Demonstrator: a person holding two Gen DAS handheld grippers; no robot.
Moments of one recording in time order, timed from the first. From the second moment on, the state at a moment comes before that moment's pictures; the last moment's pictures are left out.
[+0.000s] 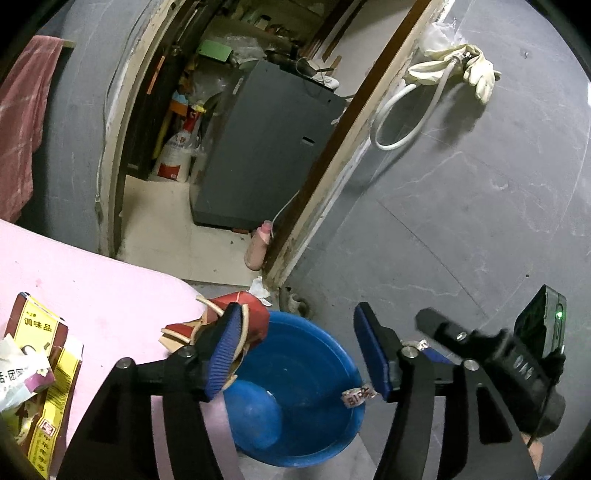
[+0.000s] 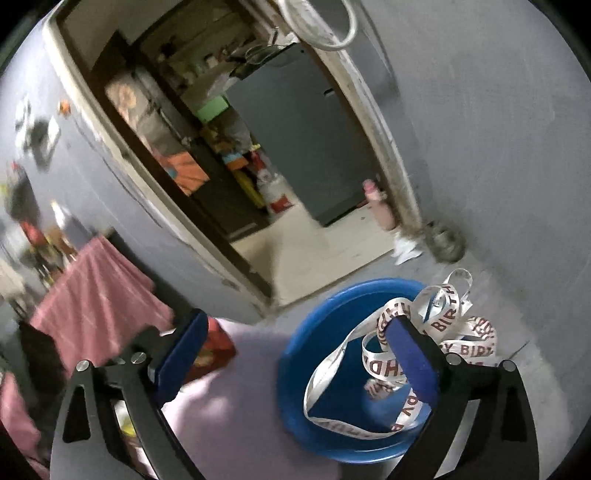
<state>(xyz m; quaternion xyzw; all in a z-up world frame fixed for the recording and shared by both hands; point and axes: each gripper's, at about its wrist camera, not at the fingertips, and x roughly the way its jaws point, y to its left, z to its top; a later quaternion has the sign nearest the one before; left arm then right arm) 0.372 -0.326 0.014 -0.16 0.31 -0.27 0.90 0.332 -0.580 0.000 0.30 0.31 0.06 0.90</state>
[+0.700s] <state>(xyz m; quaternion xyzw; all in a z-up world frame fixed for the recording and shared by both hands) 0.369 -0.327 -0.008 -0.10 0.37 -0.27 0.88 0.343 -0.573 -0.014 0.28 0.40 0.06 0.87</state>
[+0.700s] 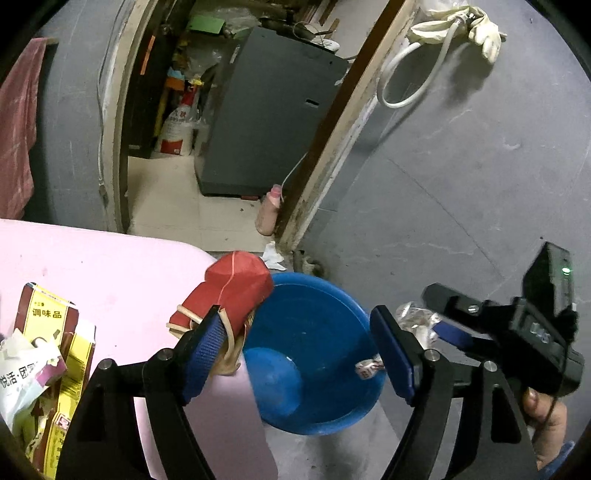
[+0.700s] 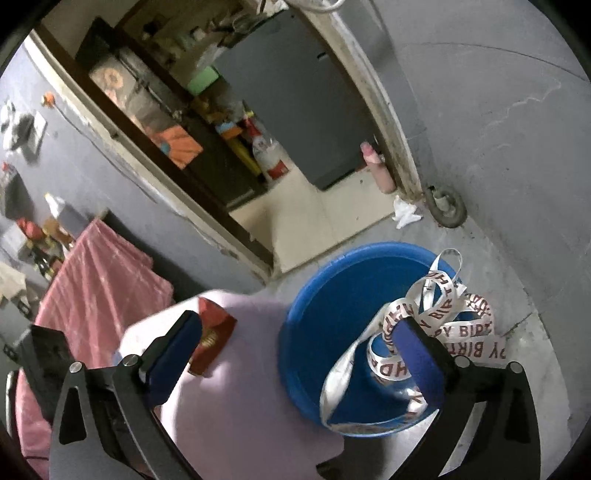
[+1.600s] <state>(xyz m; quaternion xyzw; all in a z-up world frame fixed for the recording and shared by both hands) 0.351 -0.317 -0.021 -0.07 0.37 -0.30 0.88 0.391 -0.556 -0.011 0.19 0.58 0.09 0.79</state>
